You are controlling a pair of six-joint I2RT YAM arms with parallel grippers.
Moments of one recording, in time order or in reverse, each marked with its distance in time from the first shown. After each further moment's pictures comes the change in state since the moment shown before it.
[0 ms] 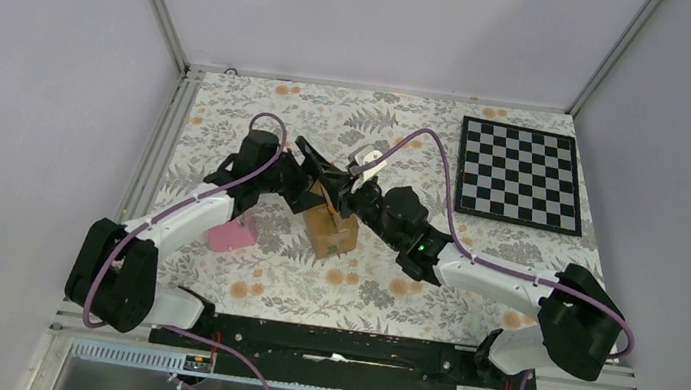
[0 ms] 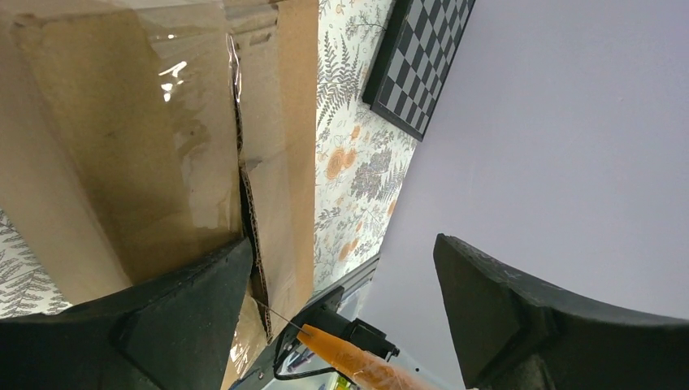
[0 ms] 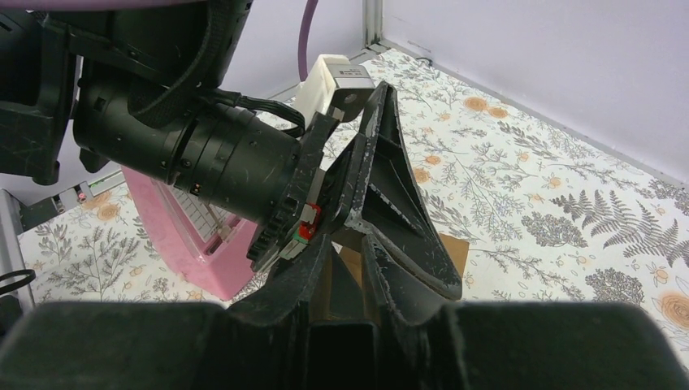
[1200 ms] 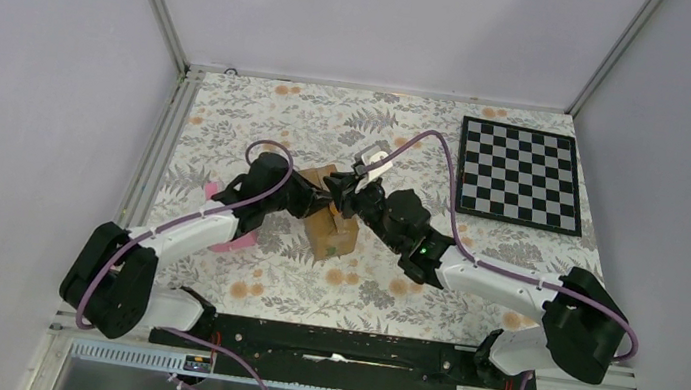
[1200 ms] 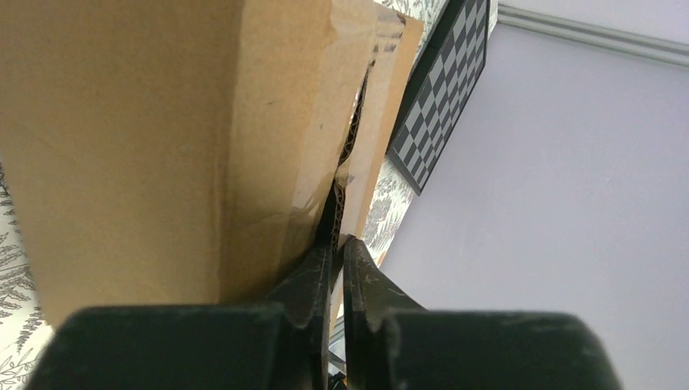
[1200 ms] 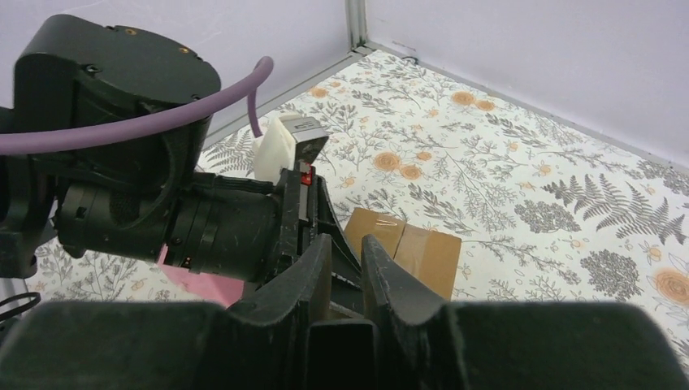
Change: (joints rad) left arm -0.101 -0.020 -0.132 0.113 -0.227 -0.196; right arm 0.006 -0.022 -0.021 0.006 0.051 0.038
